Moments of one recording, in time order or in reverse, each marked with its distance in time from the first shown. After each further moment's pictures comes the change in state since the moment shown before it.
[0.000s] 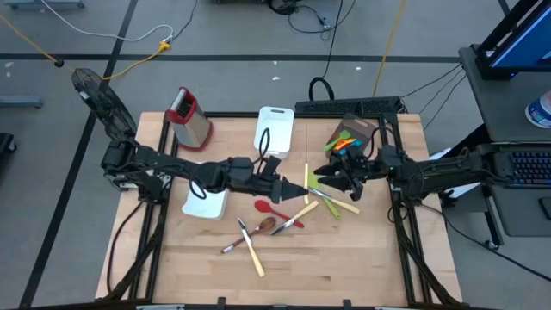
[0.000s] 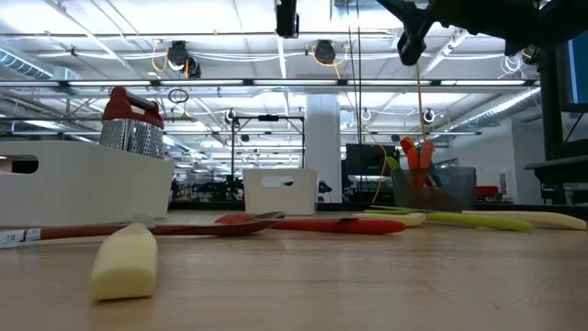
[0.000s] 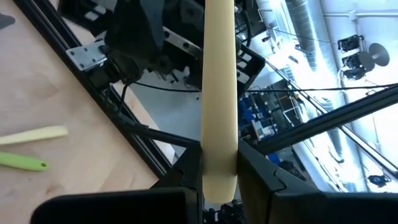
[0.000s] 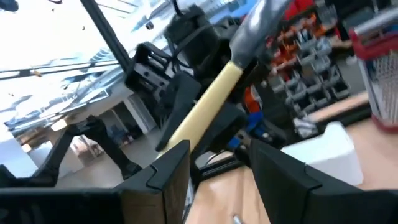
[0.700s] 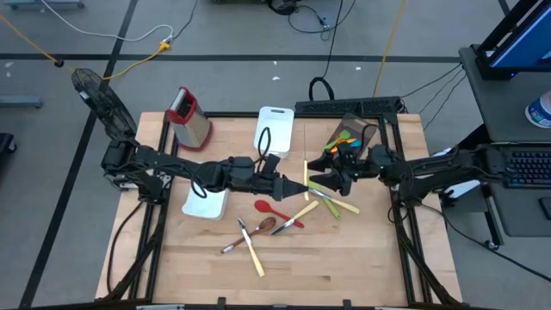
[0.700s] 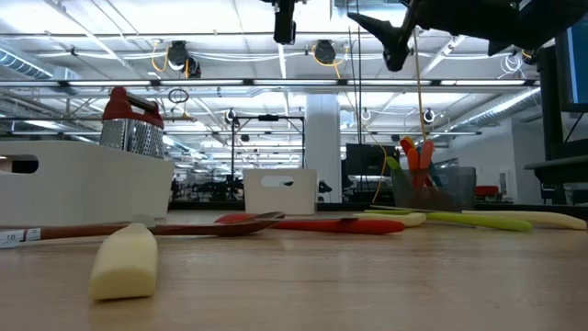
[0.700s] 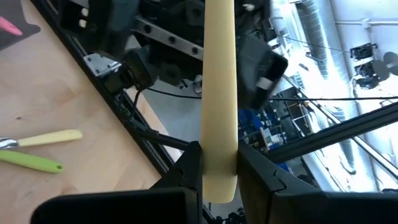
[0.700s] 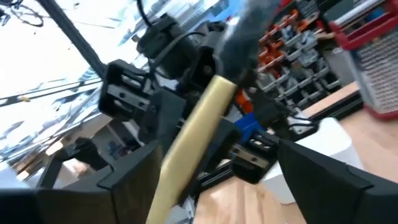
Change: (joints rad) left arm 0.011 0.000 0.000 -0.029 -0.043 -0.010; right arm 0.000 0.129 0.061 0.055 0.066 0.100
